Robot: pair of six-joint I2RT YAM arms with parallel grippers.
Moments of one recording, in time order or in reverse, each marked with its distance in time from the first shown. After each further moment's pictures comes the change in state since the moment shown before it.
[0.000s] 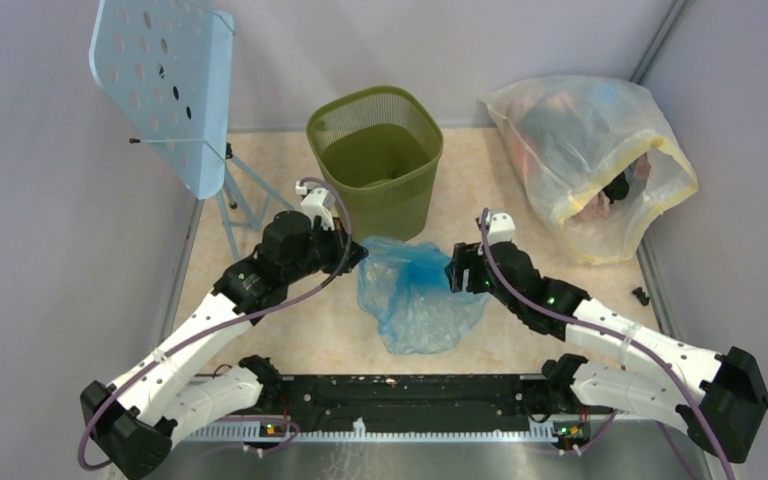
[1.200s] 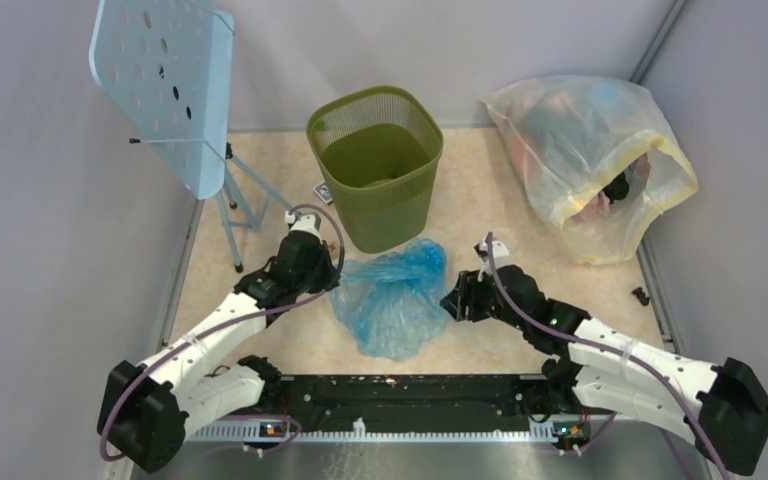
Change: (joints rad) left arm 0.109 0.078 -0.251 0.024 -0.214 -0.057; right arm -0.001 -0.124 -0.237 0.125 -0.310 0.109
